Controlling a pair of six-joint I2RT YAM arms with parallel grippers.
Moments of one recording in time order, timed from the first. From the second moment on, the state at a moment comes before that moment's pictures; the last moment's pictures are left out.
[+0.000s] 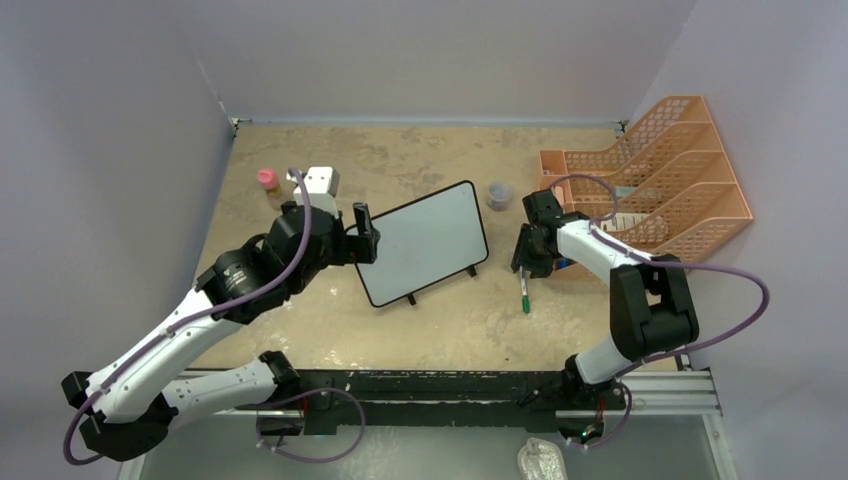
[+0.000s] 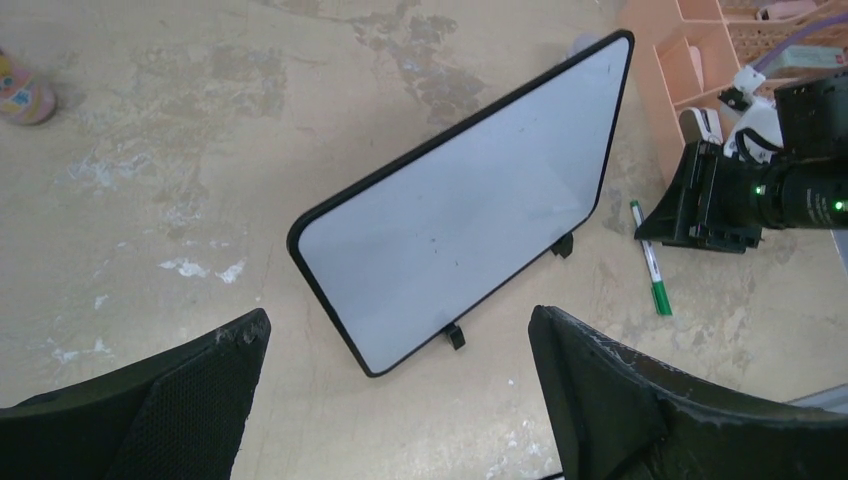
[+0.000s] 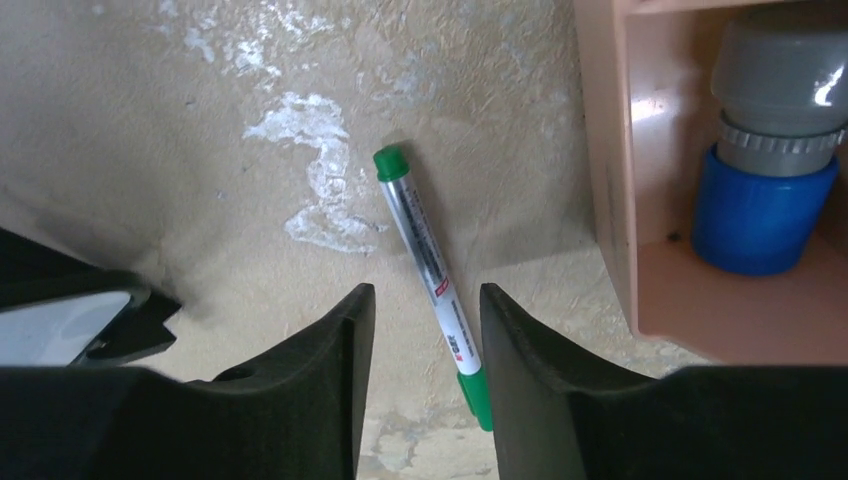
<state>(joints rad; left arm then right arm) -0.89 0.91 1.19 -0.81 -0.52 -0.56 0.26 1.53 0.90 -0.63 0.06 0.56</state>
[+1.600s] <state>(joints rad) -0.55 1.04 1.28 -0.69 0.28 -0.34 0.34 1.31 0.85 -0.53 0.06 0.62</state>
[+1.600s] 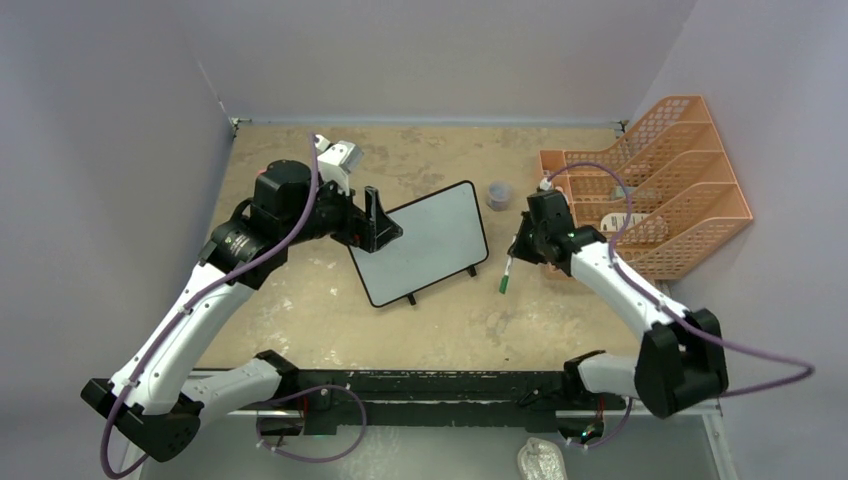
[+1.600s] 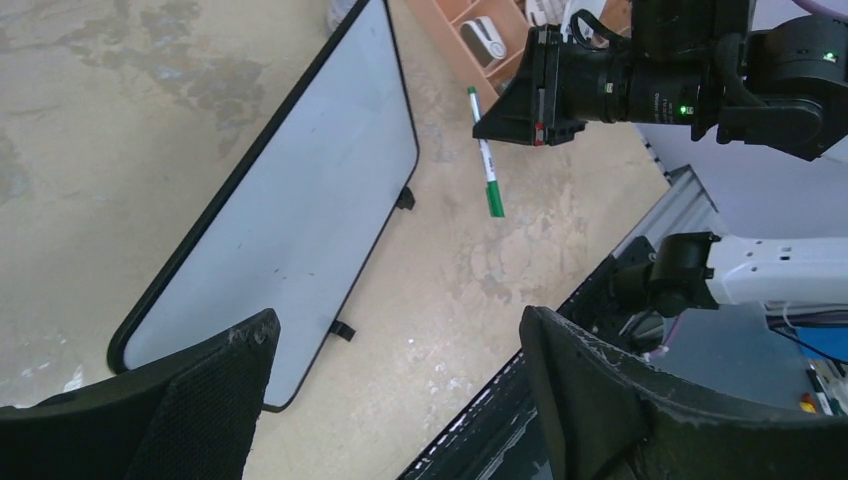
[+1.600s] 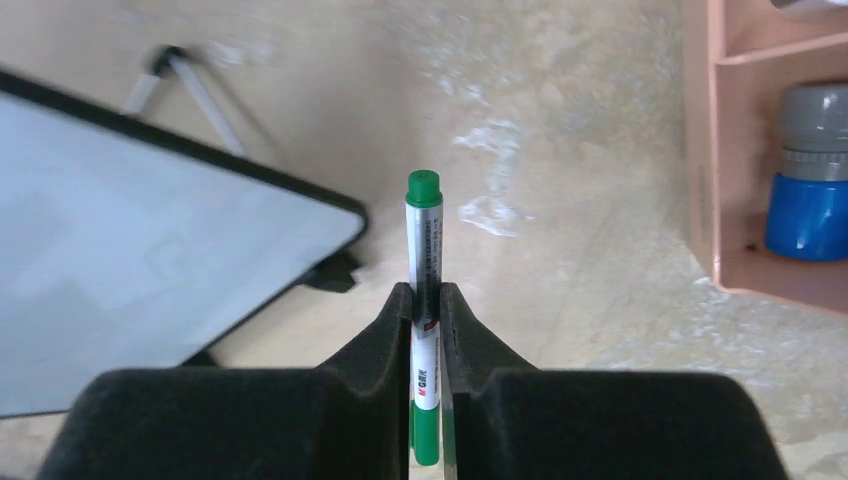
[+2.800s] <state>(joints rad) -0.85 1.36 1.23 -0.23 0.41 -0.54 0.37 0.81 0.79 -0.04 -0.22 1.01</state>
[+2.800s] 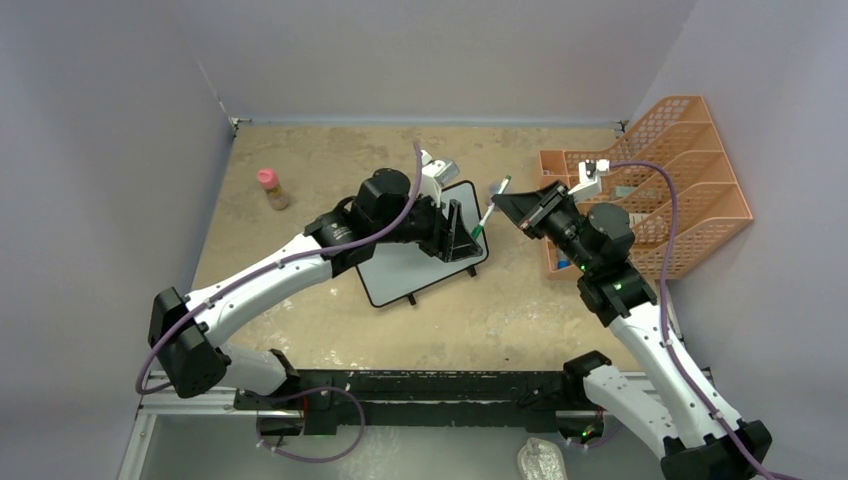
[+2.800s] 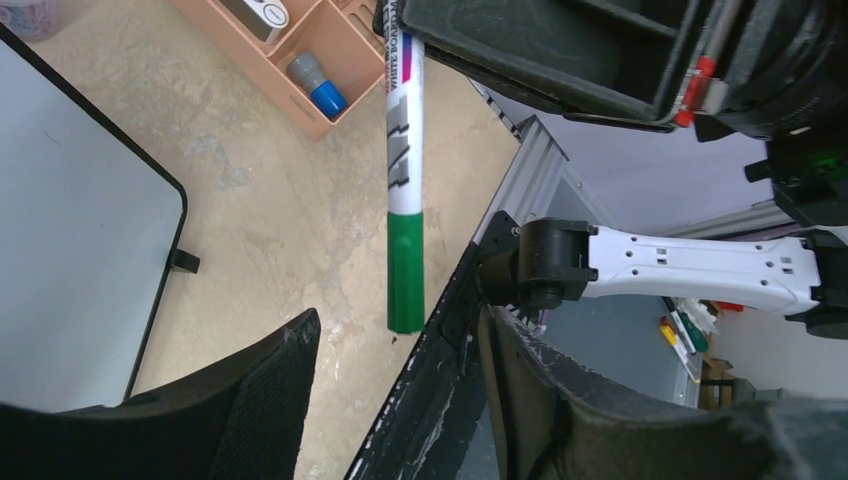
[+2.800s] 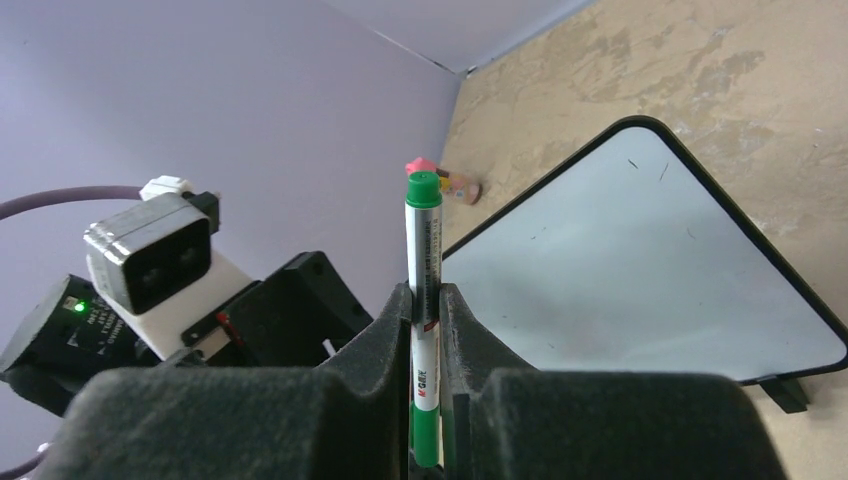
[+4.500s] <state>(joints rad) -0.91 1.21 1.27 -0.57 0.25 0.14 0.37 0.93 1.12 -0.44 -0.57 0.57</state>
